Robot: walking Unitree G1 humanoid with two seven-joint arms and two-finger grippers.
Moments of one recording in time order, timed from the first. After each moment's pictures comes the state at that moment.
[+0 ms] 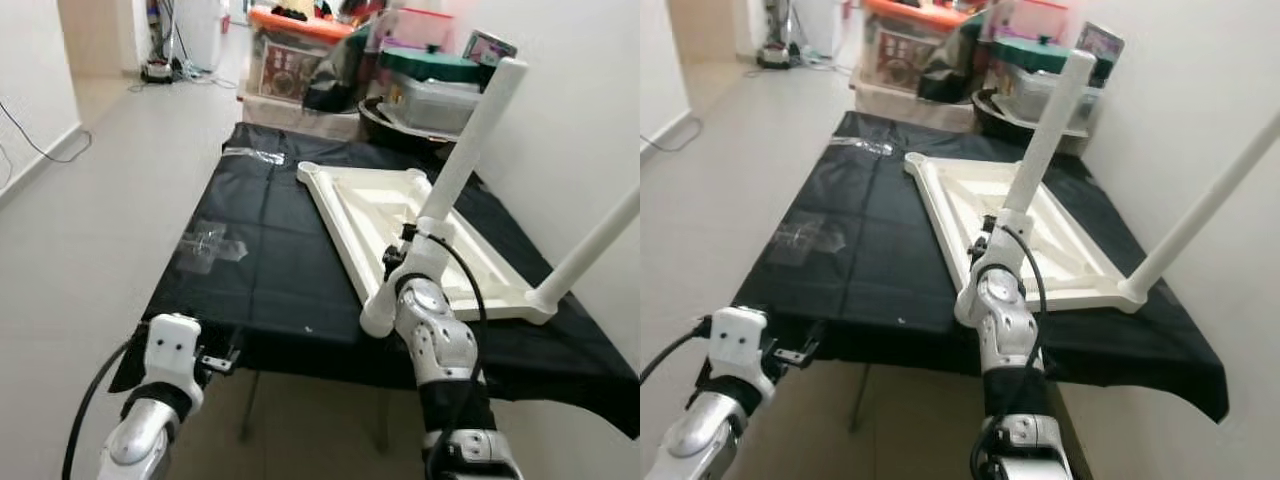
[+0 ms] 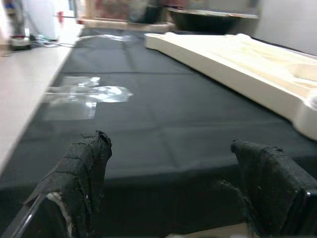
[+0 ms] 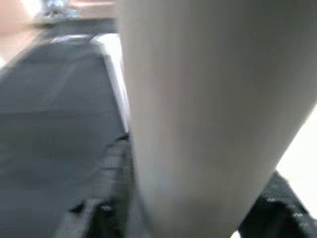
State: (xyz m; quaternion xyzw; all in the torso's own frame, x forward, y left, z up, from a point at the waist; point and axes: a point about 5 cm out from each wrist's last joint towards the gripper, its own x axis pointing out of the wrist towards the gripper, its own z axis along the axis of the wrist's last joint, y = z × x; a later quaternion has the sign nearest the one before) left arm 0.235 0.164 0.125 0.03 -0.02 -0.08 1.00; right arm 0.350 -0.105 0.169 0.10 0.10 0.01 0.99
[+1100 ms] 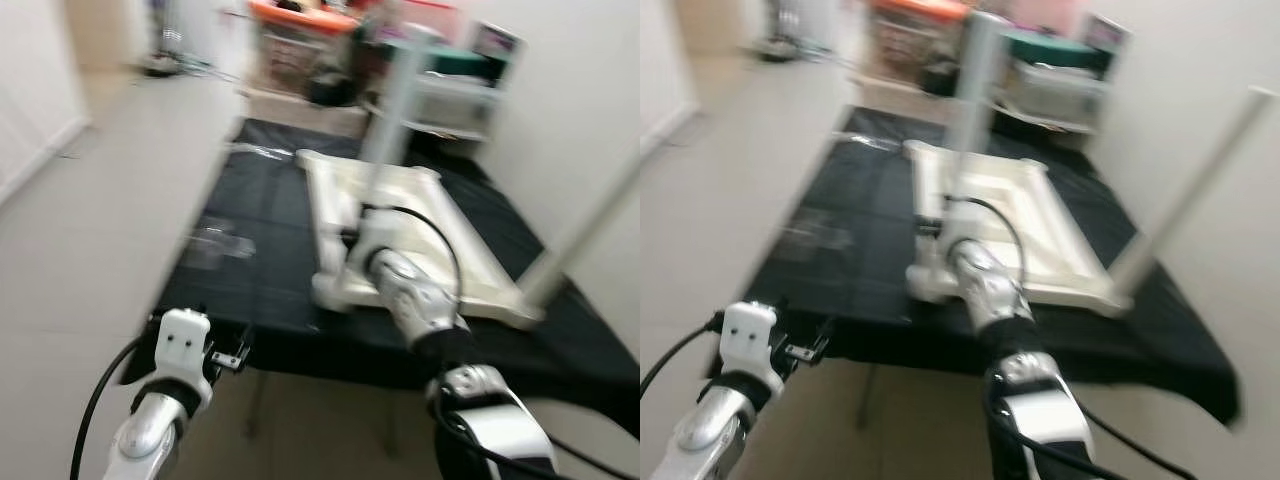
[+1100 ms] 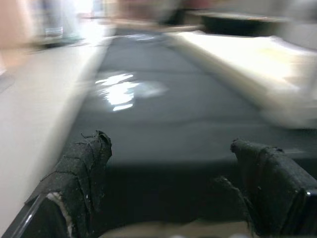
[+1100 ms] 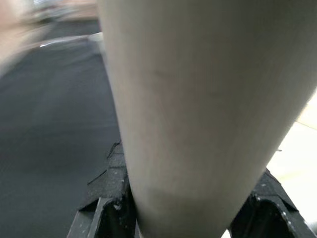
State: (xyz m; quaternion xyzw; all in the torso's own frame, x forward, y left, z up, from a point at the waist) left arm 0.232 0.172 0.120 0.03 -0.01 -0.07 1.00; right arm 0.375 -0.155 0.154 0.10 0.13 -0.15 0.98
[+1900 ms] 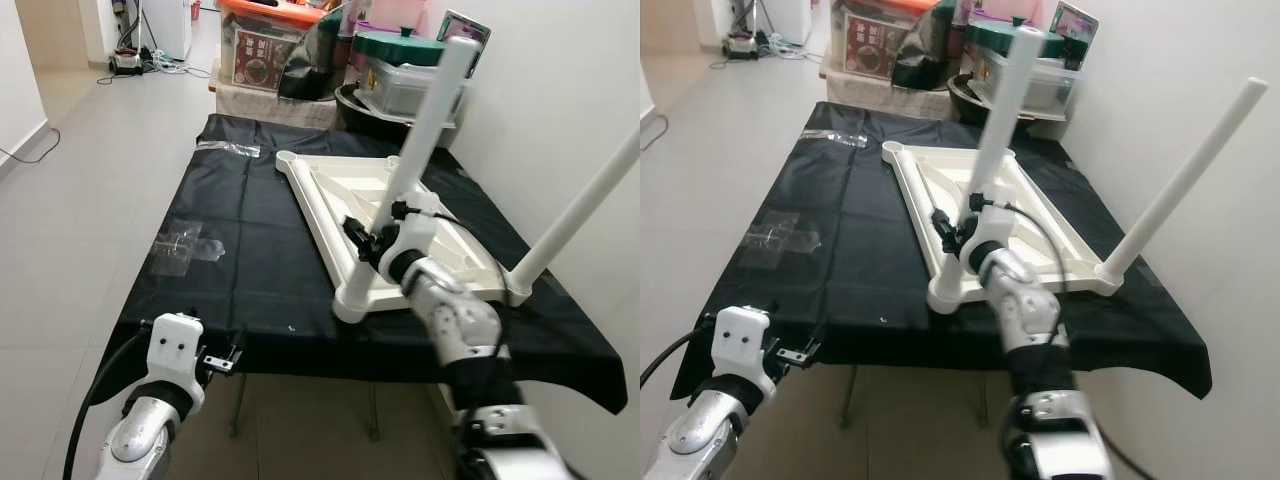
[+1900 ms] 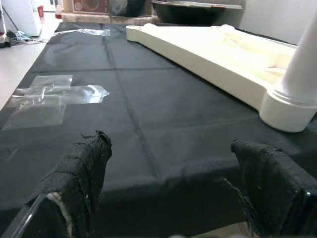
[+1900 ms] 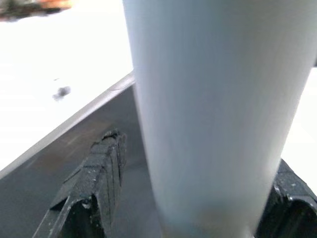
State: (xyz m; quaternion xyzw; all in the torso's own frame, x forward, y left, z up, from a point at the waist) left arm 0.238 0.163 0.125 0.03 -0.02 -0.09 1.00; right arm 0.367 -0.128 0.191 0.08 0.02 0.29 0.95
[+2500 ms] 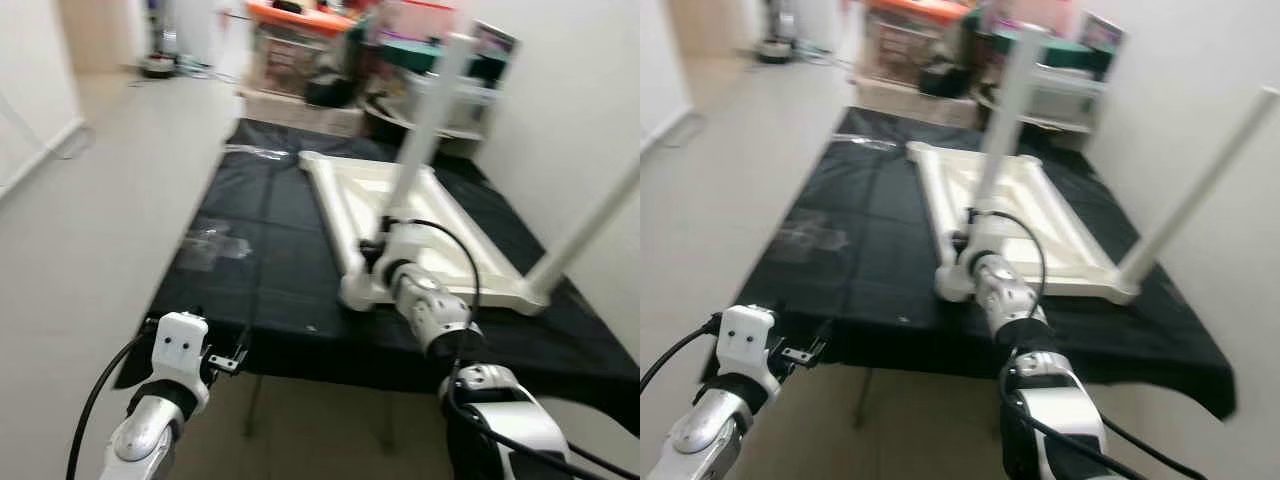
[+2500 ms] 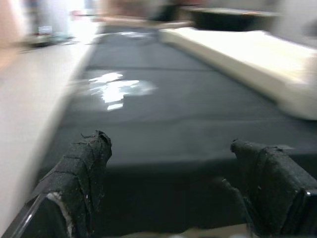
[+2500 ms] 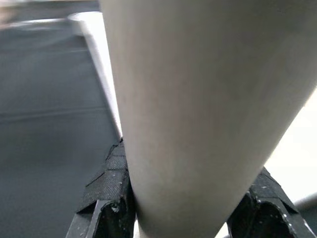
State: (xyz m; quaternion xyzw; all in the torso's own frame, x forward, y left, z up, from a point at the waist) left arm 0.235 0.166 0.122 0.03 -0.01 -0.08 1.00; right arm 0.382 -0.165 0.141 0.08 0.15 -0.13 0.98
